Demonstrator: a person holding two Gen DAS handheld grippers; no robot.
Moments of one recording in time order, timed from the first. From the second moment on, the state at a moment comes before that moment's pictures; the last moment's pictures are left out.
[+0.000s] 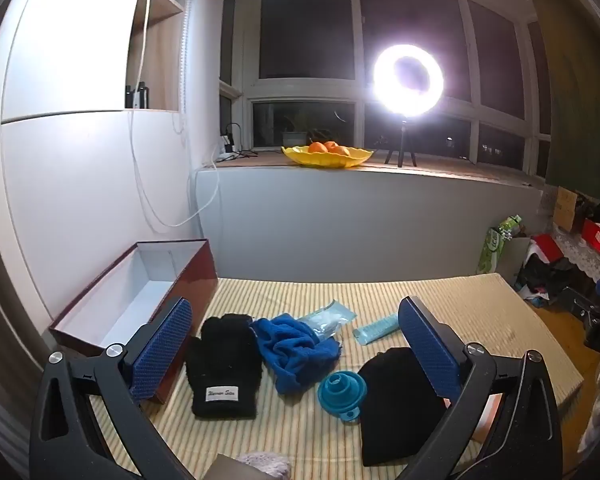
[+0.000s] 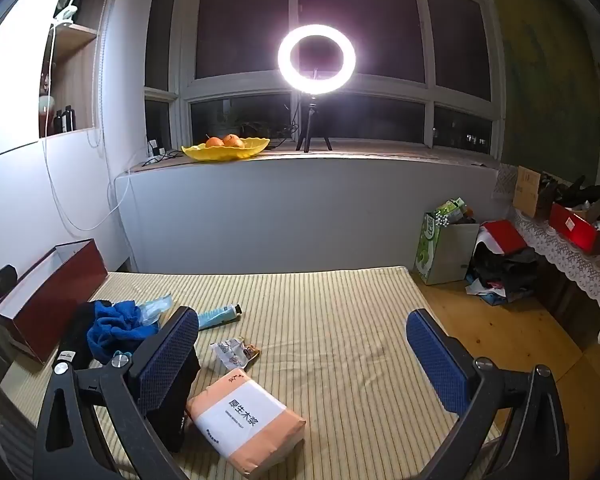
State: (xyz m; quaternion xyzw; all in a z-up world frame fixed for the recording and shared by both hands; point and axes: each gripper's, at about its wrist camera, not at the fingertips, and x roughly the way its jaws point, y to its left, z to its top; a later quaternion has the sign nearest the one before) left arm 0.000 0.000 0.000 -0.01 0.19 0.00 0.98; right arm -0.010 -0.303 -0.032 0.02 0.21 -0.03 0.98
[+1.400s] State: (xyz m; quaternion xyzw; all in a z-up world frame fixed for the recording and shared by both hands) left arm 0.001 -0.007 -0.004 0.00 0.19 -0.01 0.98; right arm -0.005 -0.303 -0.041 0.03 0.22 -0.03 0.97
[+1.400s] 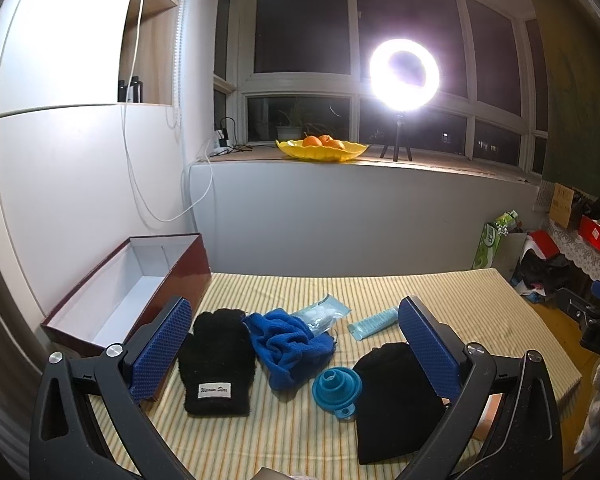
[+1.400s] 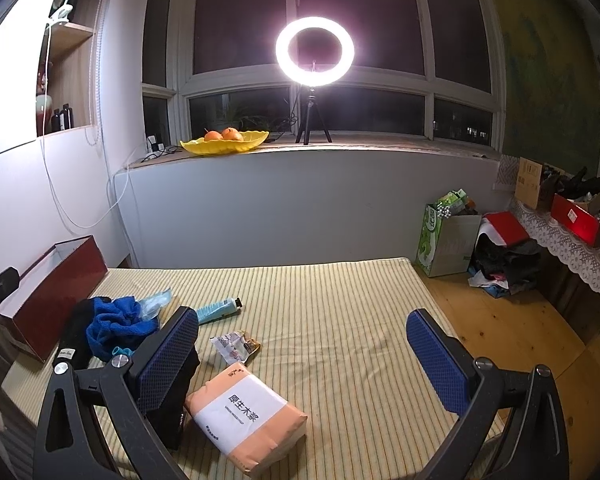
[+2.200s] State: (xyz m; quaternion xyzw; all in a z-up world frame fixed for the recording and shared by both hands) left arm 0.001 -0.009 -0.004 0.00 0.20 -0.01 0.98; right arm -0.003 -0.303 -0.047 0.03 0.23 -0.03 0.97
